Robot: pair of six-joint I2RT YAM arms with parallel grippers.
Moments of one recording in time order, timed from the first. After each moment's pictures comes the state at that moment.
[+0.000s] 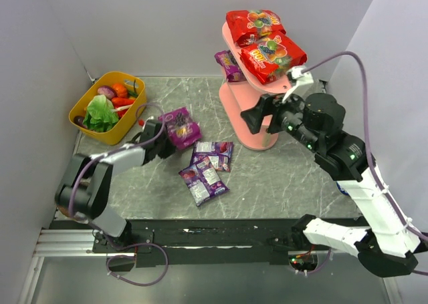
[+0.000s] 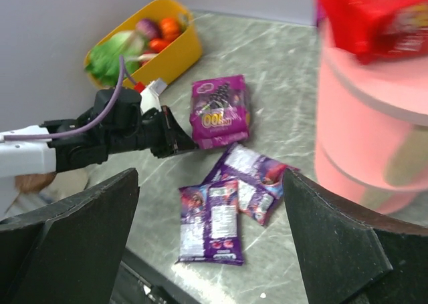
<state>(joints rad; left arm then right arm) -0.35 1.59 0.81 -0.01 0.02 -0.90 0.65 1.03 1.52 -0.69 0.09 0.33</state>
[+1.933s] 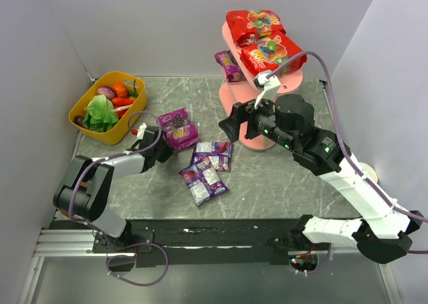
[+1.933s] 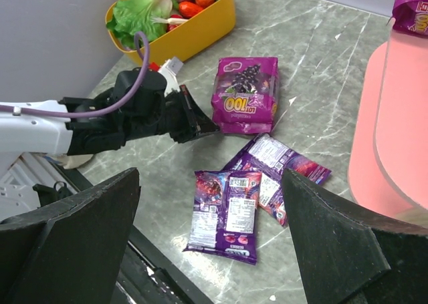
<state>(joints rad) -0.36 1.56 0.68 0.13 -0.09 -1.09 0.81 1.13 1.49 -0.62 0.10 0.29</state>
